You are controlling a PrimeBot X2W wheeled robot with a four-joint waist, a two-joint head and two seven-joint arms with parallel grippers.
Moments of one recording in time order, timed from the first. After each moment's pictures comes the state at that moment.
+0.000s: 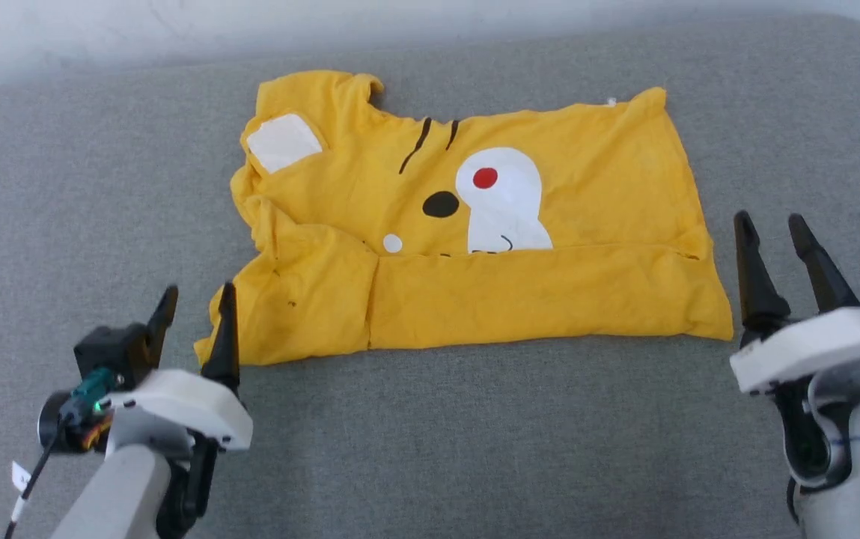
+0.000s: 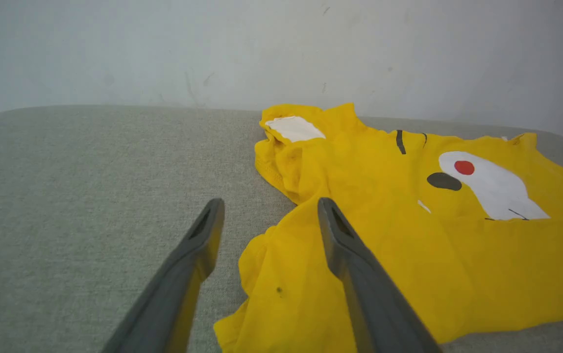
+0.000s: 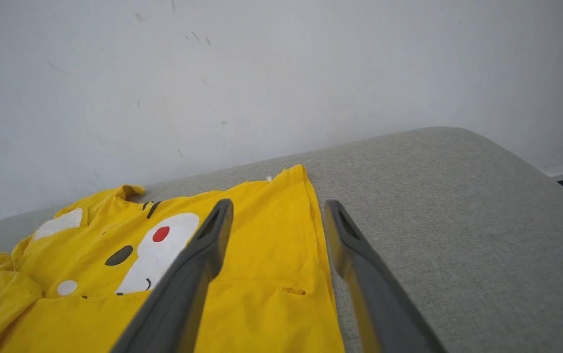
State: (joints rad) left arm -0.27 0.41 -0.36 0.25 -0.60 0.19 -0.21; right arm -0.26 -0.08 -0.12 0.14 0.31 0.13 -0.01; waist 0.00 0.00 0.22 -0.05
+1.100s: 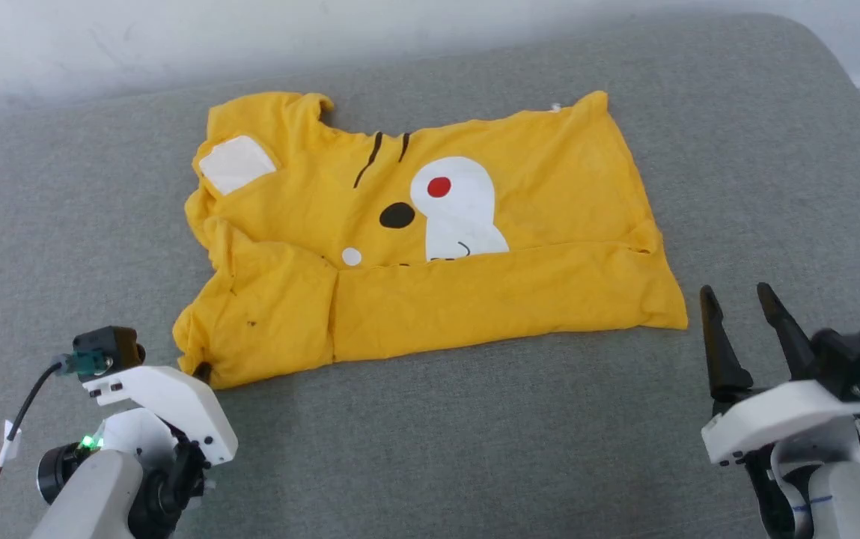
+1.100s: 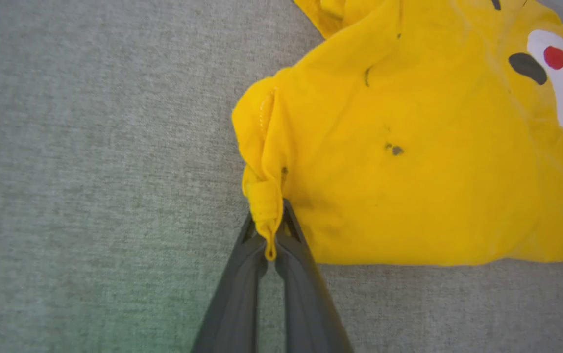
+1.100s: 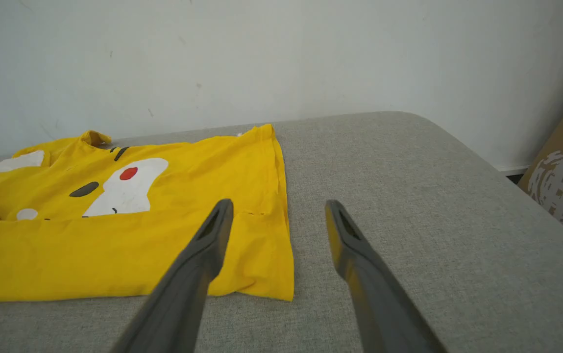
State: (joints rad) left arm -0.24 0.44 -0.33 0.26 -0.79 0.33 0.29; right arm -0.09 -0.05 -0.07 0.12 0.16 0.13 -0.14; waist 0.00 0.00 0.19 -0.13
